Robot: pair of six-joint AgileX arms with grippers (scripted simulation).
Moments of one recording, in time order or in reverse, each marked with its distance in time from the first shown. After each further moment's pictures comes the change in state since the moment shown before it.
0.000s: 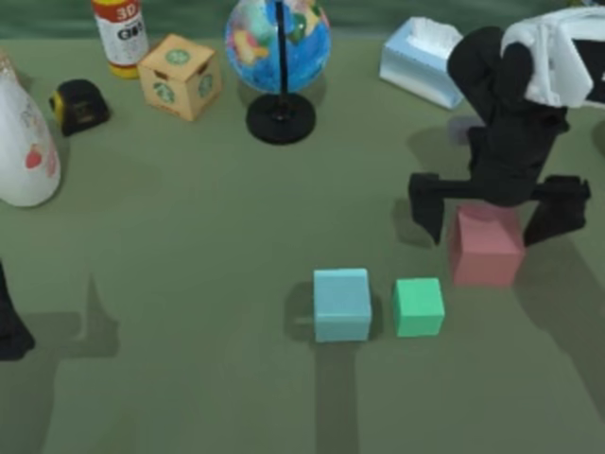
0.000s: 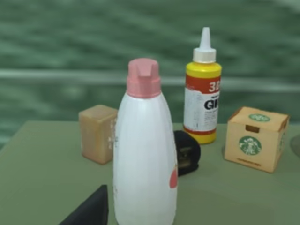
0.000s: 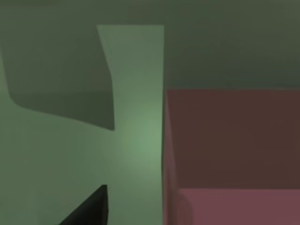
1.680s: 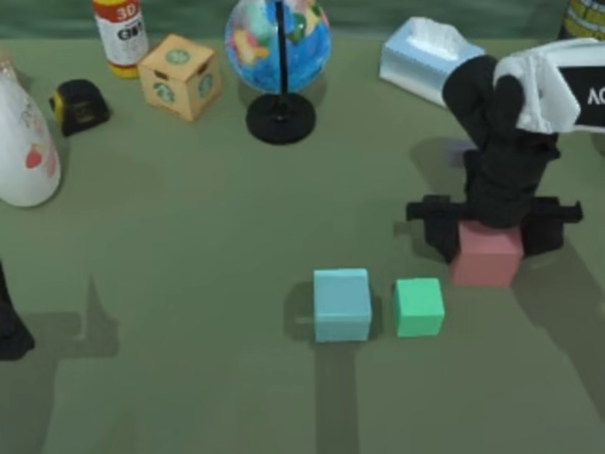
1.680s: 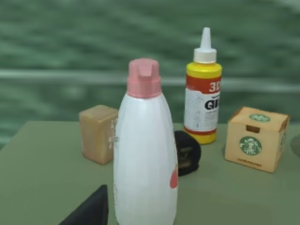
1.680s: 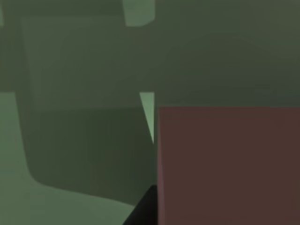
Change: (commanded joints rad) left arm 0.000 0.000 0.000 0.000 0.000 0.000; right arm 0.002 0.038 -0.069 0.096 0.000 0.003
